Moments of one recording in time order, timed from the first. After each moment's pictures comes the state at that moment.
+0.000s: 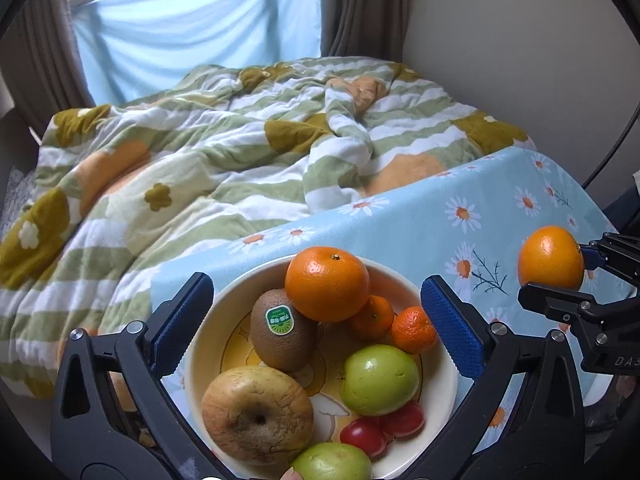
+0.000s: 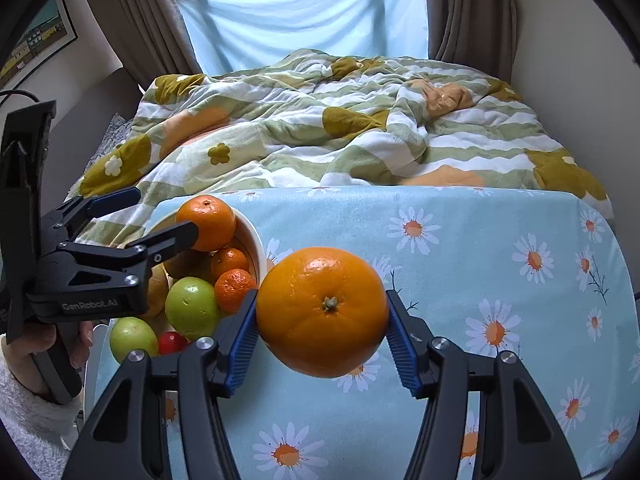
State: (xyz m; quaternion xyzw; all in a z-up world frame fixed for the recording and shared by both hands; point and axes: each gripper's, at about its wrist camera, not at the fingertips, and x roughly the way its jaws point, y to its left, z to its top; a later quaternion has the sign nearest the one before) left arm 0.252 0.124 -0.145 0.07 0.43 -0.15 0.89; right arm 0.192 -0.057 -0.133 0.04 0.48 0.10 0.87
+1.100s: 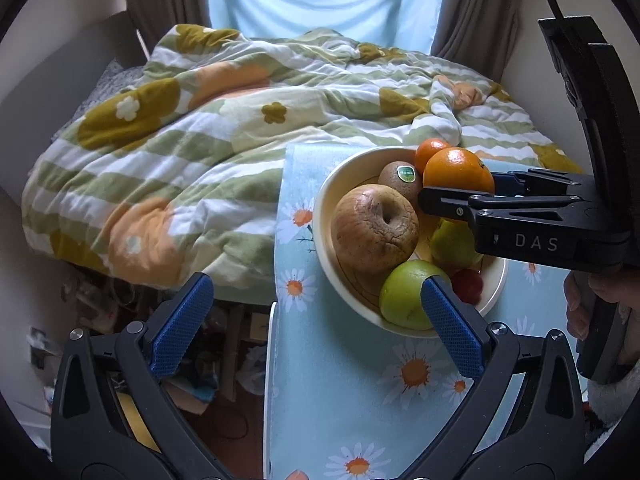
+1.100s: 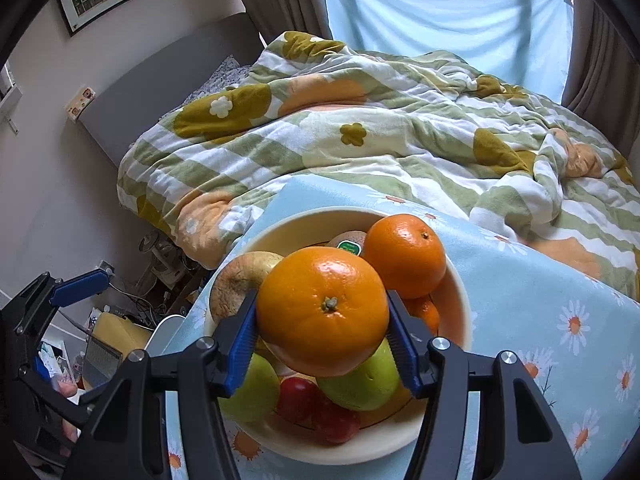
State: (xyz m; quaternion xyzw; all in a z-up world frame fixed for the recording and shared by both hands) left arm 0.132 0.217 -0.151 -0.03 0.46 0.03 0.89; right arm 0.225 0.076 -0.156 -0.04 0.47 0.30 0.83
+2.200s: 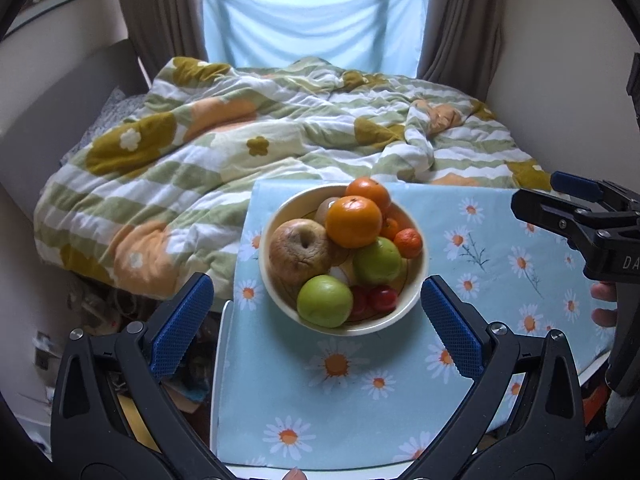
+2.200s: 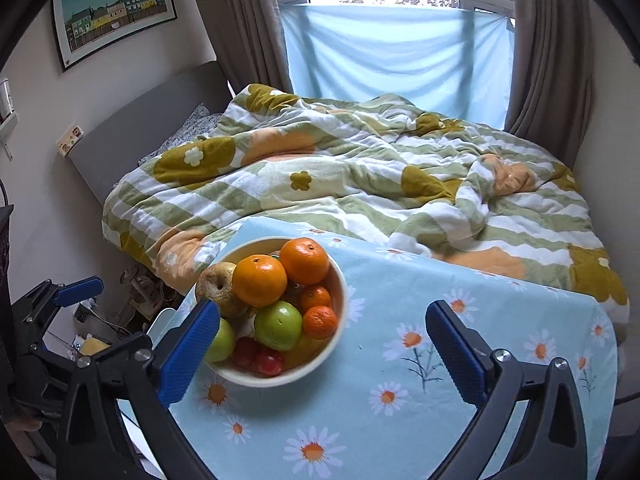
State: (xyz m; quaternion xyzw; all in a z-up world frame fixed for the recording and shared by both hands) left arm 0.098 0.140 -0.072 -0.02 0.42 0.03 0.91; right arm 0.162 -0.046 -0.056 -0.03 0.40 0.23 0.89
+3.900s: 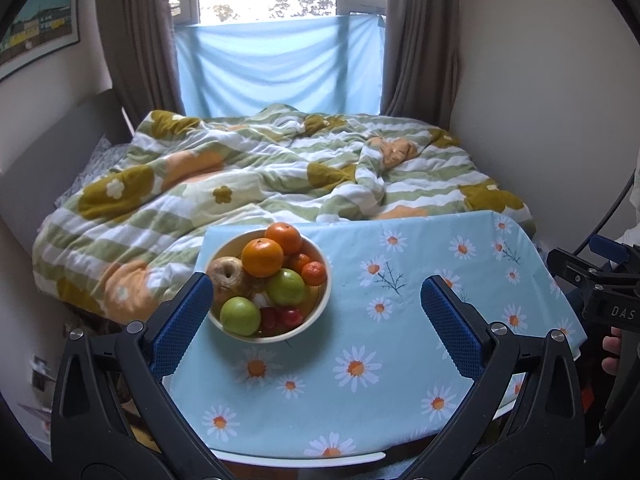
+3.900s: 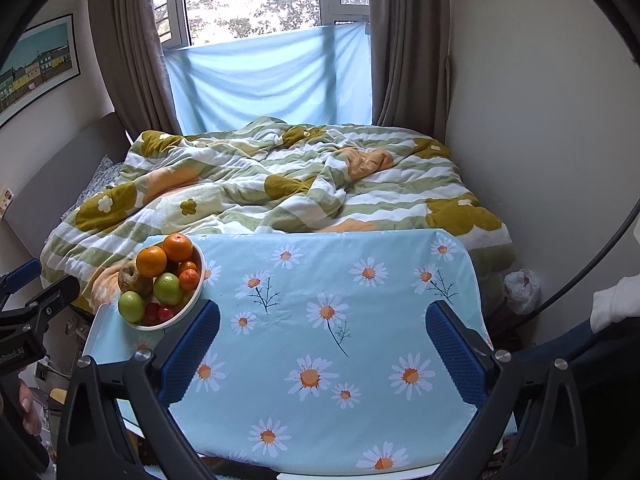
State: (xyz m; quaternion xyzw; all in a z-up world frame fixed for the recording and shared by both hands) left arm 0.053 0.036 -0.011 0.00 0.36 0.00 0.93; right arm 0.067 -0.195 -0.016 0.01 0.39 0.04 0.92
